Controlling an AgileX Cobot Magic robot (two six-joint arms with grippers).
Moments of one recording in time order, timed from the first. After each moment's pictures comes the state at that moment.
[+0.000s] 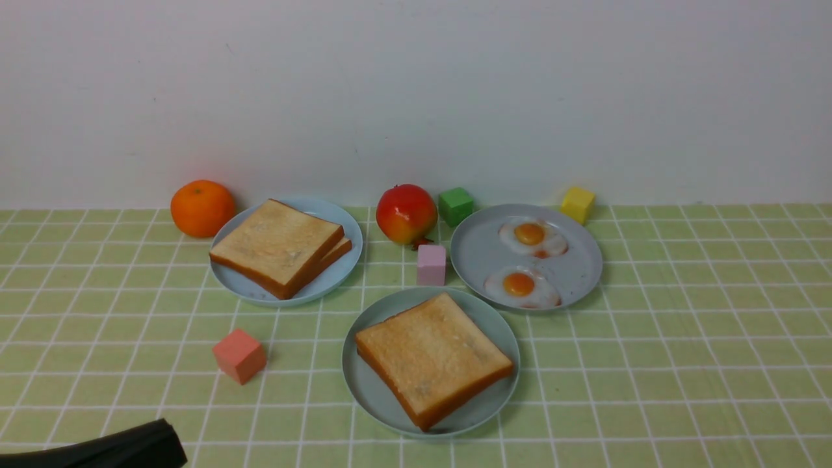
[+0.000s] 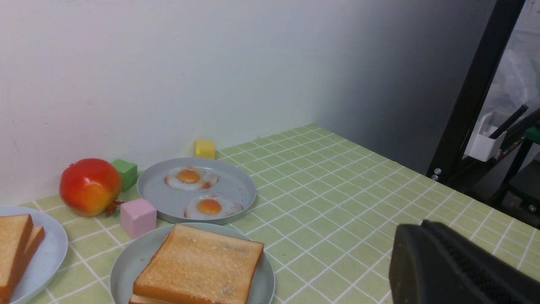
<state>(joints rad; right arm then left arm) 0.07 0.06 -0.41 0.18 0.79 -0.03 -0.81 0.28 -0.27 -0.21 0.04 0.03</state>
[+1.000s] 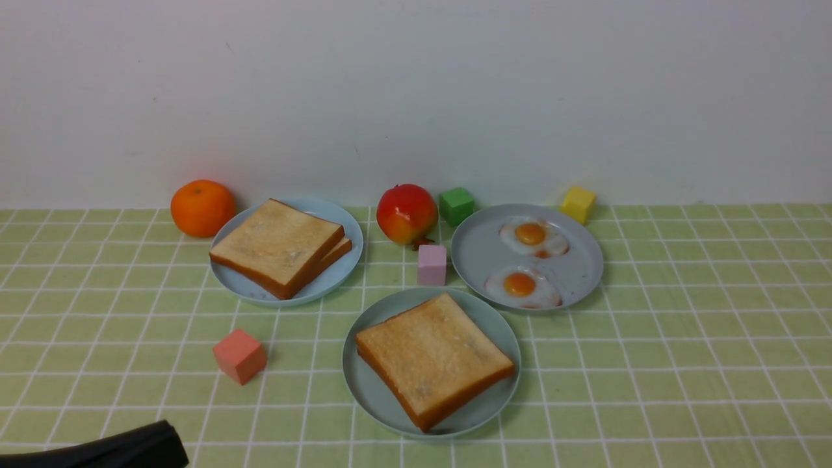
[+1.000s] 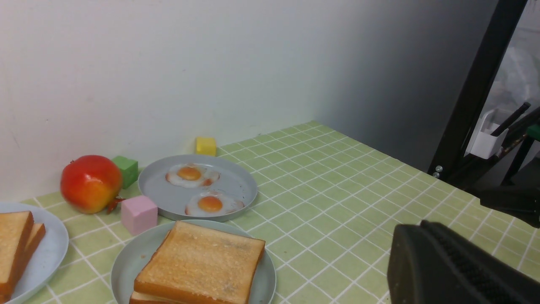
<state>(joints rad) 0.03 -0.01 0.02 0.00 0.38 0.11 -0.81 0.28 -0.27 -0.21 0.05 0.03</state>
